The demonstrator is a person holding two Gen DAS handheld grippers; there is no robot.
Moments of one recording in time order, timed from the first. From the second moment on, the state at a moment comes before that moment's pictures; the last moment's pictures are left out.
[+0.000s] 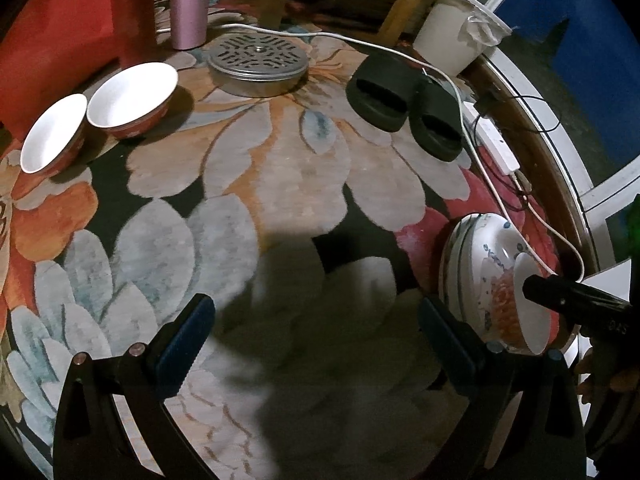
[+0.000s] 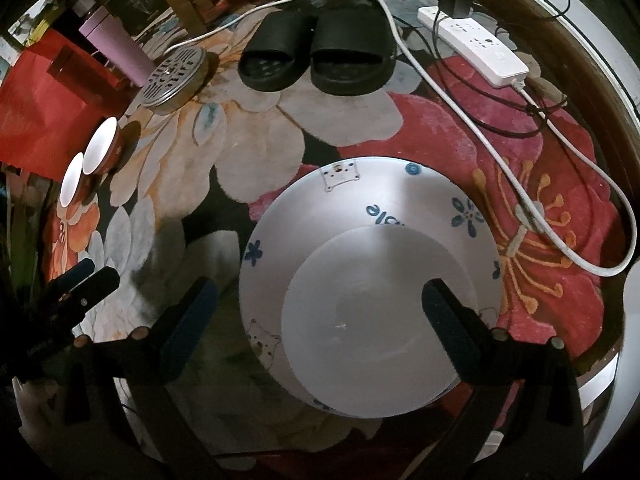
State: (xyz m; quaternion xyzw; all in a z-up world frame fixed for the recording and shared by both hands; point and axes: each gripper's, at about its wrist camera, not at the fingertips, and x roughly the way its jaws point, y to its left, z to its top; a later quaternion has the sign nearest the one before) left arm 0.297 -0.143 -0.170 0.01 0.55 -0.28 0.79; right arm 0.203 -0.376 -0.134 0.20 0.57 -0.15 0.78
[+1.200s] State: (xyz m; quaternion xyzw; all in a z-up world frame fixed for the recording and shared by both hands) left arm 0.347 -0.048 -0.187 -0.03 0.56 -0.18 0.81; right arm 0.303 -0.269 -0.147 0.08 0.60 -0.06 0.79
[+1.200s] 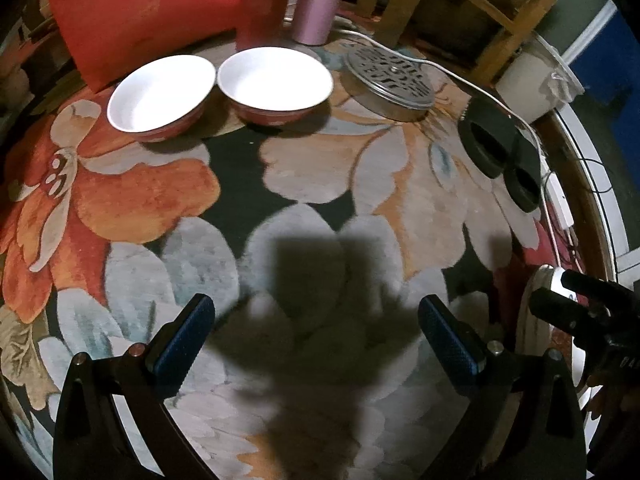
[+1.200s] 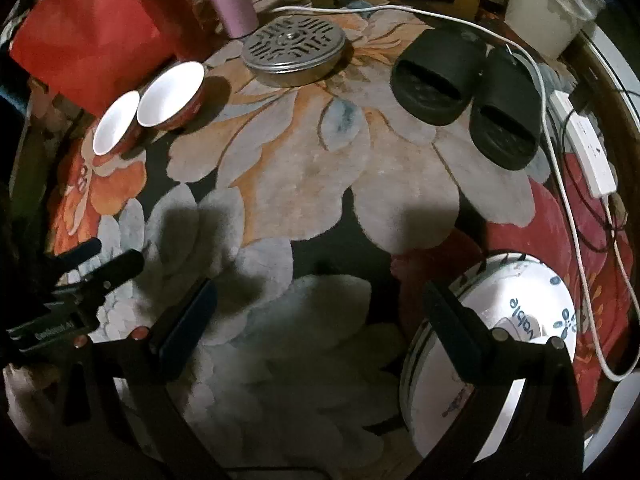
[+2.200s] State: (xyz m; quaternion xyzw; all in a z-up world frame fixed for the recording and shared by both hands) left arm 0.414 0.029 -0.185 -0.11 0.55 -0.10 0.82; right arm 0.408 -0.198 -0.164 0.12 0.60 0.02 0.79
